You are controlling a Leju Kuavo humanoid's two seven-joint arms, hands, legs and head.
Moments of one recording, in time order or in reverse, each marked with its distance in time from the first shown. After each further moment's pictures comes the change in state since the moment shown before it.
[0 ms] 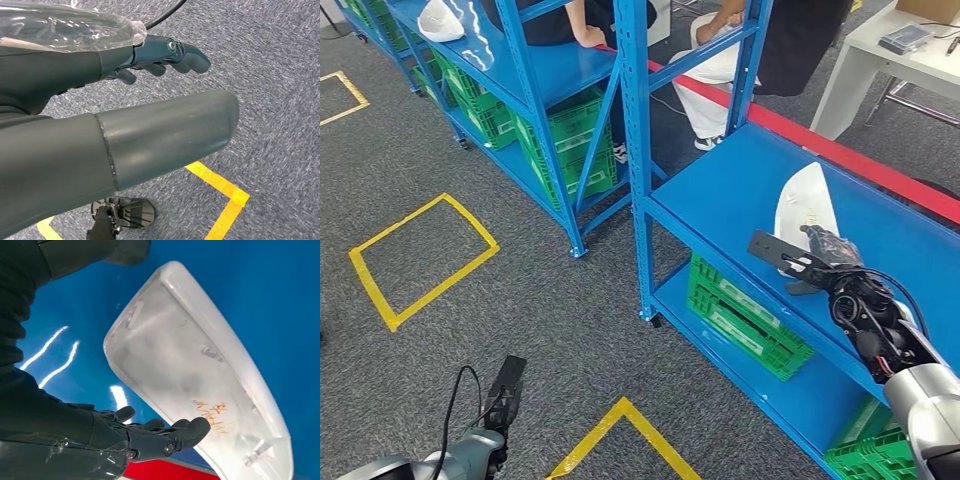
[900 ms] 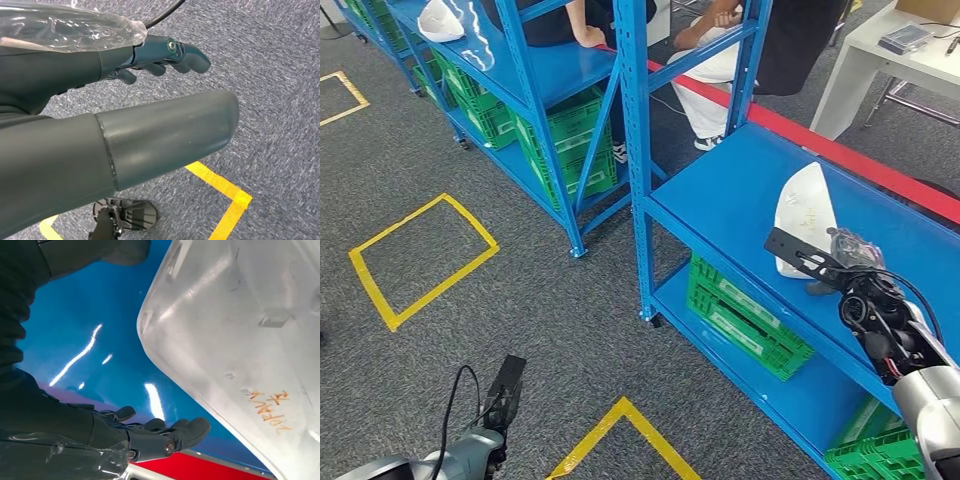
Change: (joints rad) left arm -0.001 0.003 0.000 0.000 -0.008 0.000 0.013; right arm 0.005 -0.029 -0.020 -0.017 0.047 -0.018 0.146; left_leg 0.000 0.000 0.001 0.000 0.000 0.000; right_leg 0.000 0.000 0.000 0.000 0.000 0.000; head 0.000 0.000
